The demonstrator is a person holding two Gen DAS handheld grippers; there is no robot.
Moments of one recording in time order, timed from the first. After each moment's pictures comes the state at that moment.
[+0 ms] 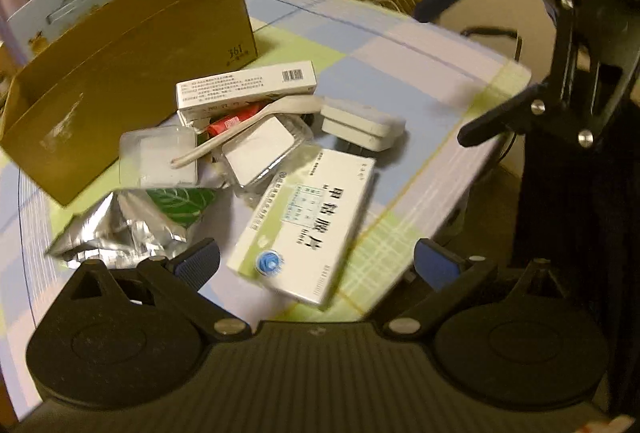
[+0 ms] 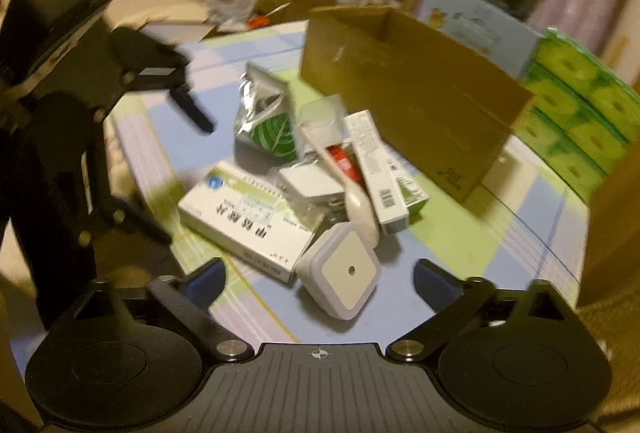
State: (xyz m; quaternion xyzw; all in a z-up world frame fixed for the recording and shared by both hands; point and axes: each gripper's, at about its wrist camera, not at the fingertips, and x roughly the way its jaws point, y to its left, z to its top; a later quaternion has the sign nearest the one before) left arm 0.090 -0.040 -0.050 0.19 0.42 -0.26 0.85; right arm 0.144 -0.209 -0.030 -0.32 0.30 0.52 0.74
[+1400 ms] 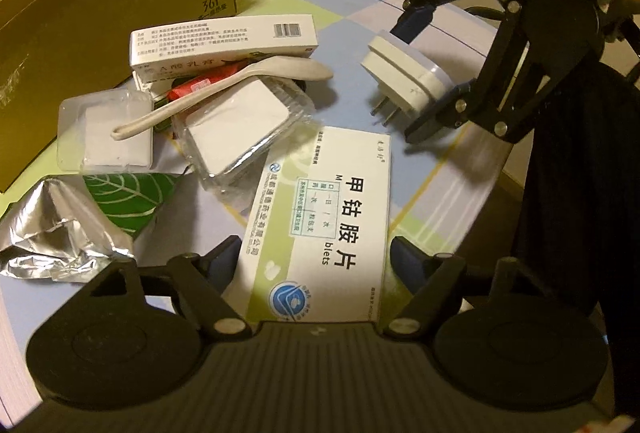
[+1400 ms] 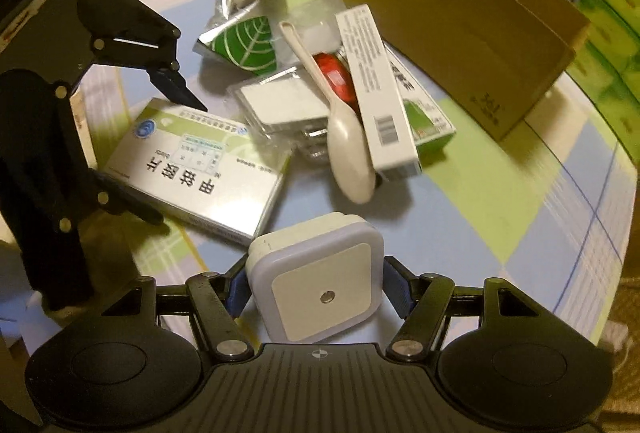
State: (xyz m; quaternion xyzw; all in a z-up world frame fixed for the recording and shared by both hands) left arm 0.149 -0.046 -0.098 0.15 0.47 -0.29 0.82; right arm 0.211 -0.164 -0.096 -0.37 0.40 0.49 0.68
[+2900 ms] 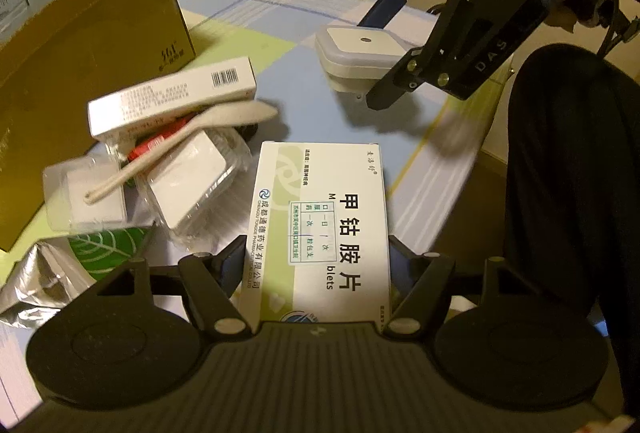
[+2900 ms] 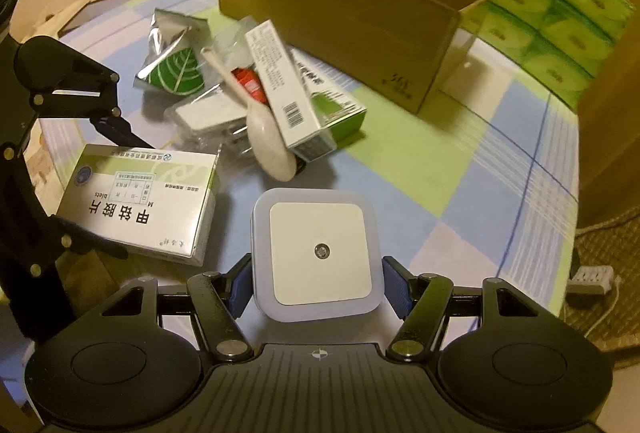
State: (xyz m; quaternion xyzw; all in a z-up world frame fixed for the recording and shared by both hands) left arm 0.130 -0.078 -0.082 0.20 0.43 -0.31 0.82; right arm 0.215 -0.219 -0.075 -0.30 0.40 0.43 0.75
